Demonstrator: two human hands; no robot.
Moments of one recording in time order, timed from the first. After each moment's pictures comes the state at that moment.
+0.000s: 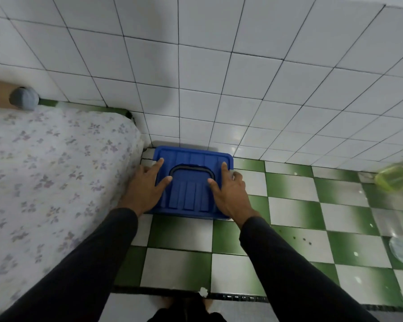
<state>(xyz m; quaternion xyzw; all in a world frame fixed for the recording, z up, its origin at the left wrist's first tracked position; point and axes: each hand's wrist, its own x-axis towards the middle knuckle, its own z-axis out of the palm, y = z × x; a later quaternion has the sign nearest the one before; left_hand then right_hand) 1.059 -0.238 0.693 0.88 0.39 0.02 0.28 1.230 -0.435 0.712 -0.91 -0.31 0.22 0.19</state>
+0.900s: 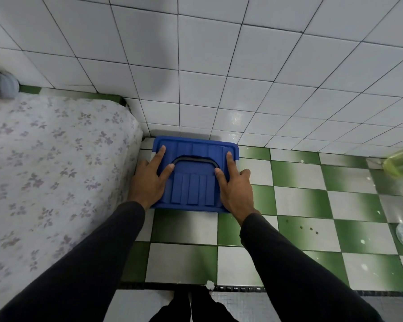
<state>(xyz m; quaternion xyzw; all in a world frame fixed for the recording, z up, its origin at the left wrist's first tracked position) 1.071 -0.233 0.658 0.85 0.39 0.08 0.33 1.224 -0.433 0.679 -0.92 -0.27 0.14 0.25</state>
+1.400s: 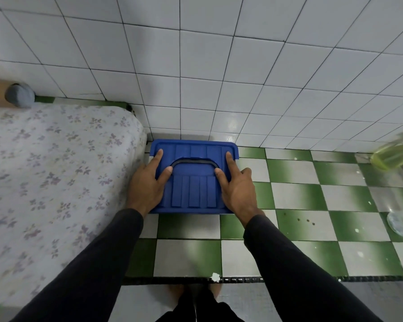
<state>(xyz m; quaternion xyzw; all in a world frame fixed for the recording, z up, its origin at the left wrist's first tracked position) 1.041 -0.247 0.694 0.86 0.36 0.13 0.33 1.198 -0.444 0.716 -0.92 -0.25 0.14 0.25</state>
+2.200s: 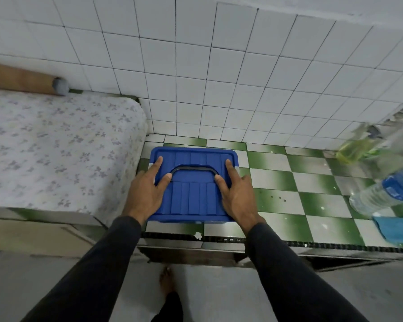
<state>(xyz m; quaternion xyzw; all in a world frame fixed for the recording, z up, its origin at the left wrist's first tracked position) 0.939 -0.389 0.739 0.85 0.38 0.16 0.32 1.103 -0.583 0.763 -0.92 -0.26 0.12 0.27</state>
